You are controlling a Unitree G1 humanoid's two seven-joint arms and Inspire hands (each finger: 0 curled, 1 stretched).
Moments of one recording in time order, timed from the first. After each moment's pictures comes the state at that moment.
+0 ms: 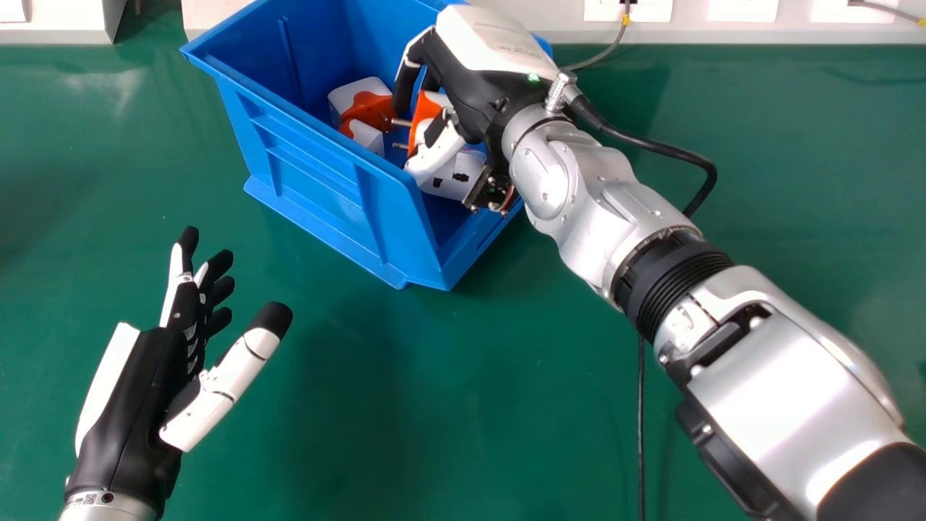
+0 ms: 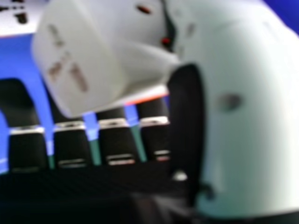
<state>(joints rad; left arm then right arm) 0.40 0.25 0.21 -0.19 -0.02 -0.18 -0.23 -1.17 0.03 0.48 1.22 -0.60 -0.01 -0.10</state>
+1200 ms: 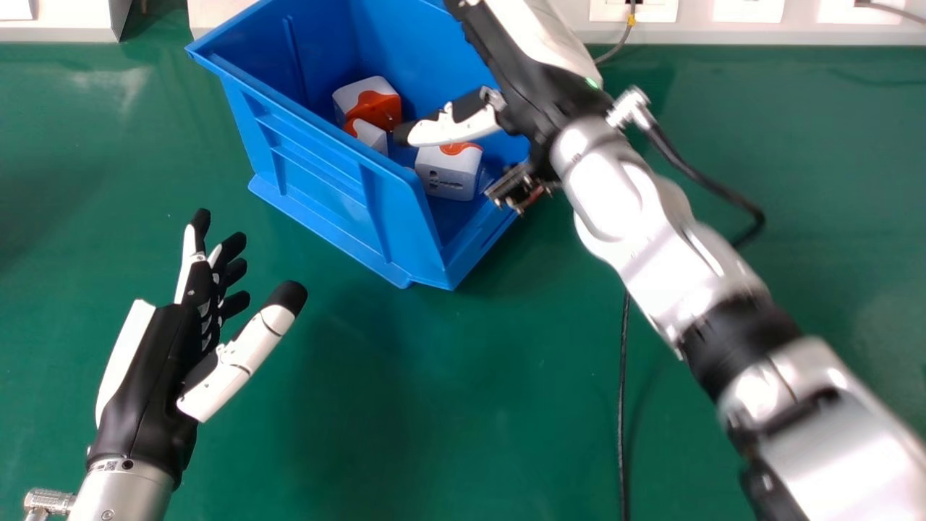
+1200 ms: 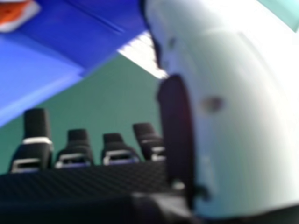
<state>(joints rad) 0.30 0.25 0.19 -0.13 -0.01 -0.15 -0.21 -0.78 -0.11 0.31 0.68 -0.47 -0.20 -0.14</state>
